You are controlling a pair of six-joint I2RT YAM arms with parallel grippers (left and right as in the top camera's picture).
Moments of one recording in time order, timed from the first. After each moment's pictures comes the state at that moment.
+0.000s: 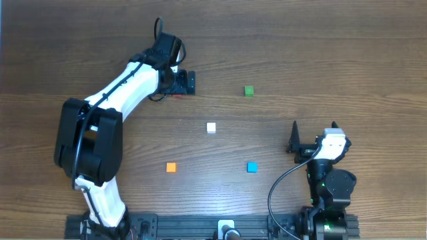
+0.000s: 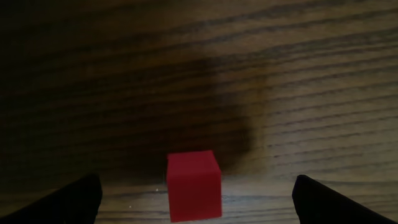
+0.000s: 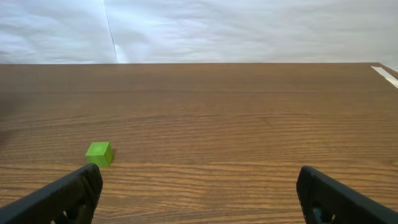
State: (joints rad) left arm -0.32 2.00 1.37 -0.65 0.01 -0.32; right arm -0.06 0.06 0.01 -0.07 -0.03 0.00
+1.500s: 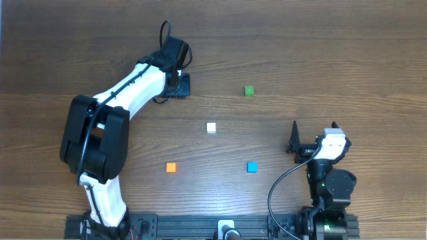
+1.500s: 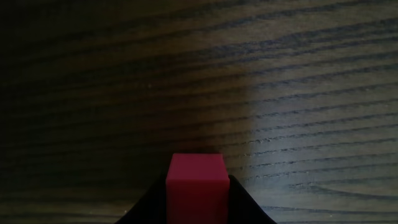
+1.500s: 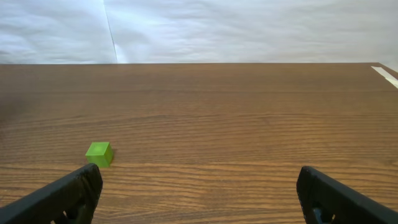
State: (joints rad) left arm -0.36 2.03 1.37 -0.65 -0.07 -0.35; right arm -0.06 0.06 0.01 -0.07 -0.03 0.00
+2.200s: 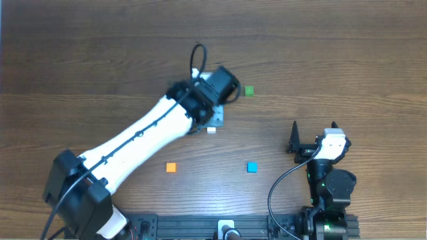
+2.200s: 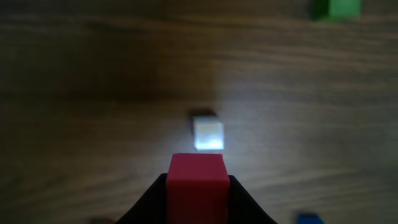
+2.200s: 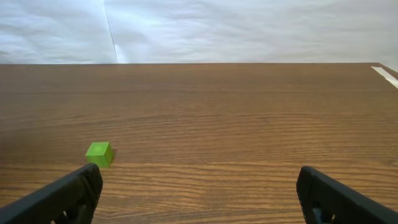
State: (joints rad) left arm -0.78 1.71 1.38 -0.99 -0.18 -0.76; right arm -0.06 0.06 0.01 -0.07 -0.03 0.00
